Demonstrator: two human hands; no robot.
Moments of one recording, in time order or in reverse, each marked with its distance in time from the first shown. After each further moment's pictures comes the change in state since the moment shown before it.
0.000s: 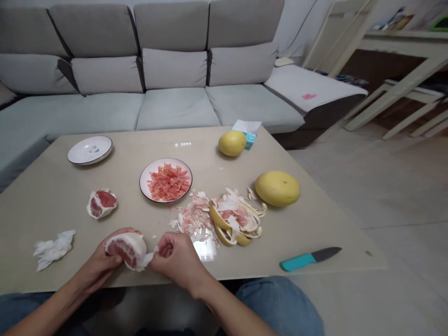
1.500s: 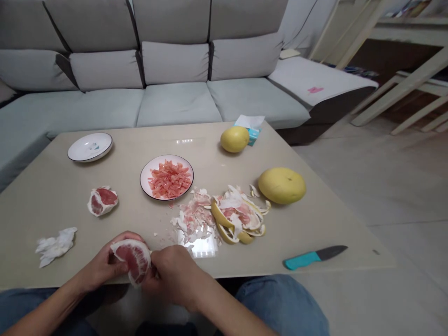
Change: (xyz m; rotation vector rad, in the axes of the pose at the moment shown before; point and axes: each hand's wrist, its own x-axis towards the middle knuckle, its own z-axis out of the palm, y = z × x) left_hand -0.001 0.006 -0.003 0.373 -0.254 -0.006; right_hand -0.012 0.005 0.001 -0.698 -0.232 -0.380
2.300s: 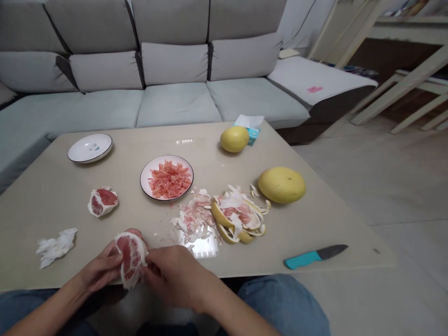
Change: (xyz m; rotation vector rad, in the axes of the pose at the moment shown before) left_hand -0.002 -0.017 -0.004 -0.554 0.007 -0.125; right_hand -0.005 -0.004 -0.017 0.088 -0.038 -0.076
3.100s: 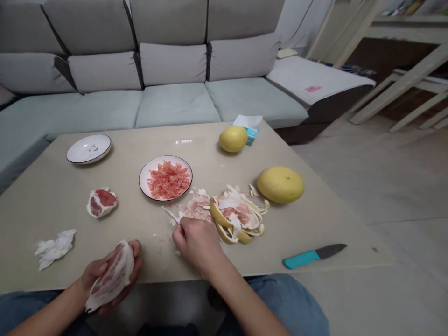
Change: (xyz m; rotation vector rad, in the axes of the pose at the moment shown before) left_hand 0.005 -0.009 0.003 -0.275 -0.419 -0.140; right_hand 0.010 0.030 -0.026 -0.524 0.360 0.381
